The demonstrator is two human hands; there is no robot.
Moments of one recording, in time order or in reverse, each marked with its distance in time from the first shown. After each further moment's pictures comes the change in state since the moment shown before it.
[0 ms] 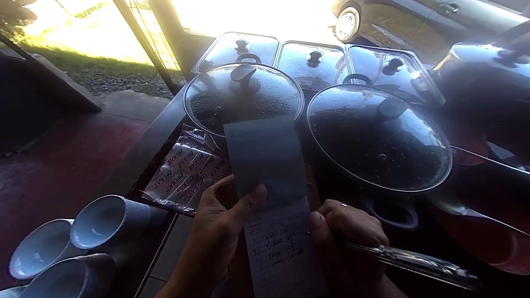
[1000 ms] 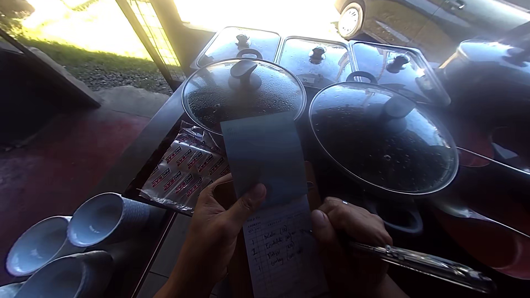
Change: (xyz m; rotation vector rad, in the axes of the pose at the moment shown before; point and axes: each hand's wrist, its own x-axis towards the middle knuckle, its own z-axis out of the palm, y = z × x) left_hand 0.002 -0.003 -0.001 0.013 -0.002 0.033; right_hand 0.004 0.004 -0.001 0.044 -0.005 -0.005
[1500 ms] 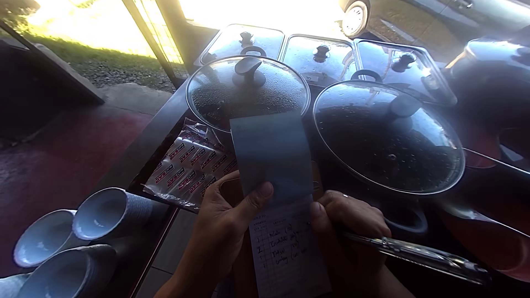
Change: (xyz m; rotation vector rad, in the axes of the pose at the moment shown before) left_hand -0.001 -0.001 0.000 0.018 -0.031 0.005; right_hand 0.005 0.003 0.005 -0.043 -0.013 -0.021
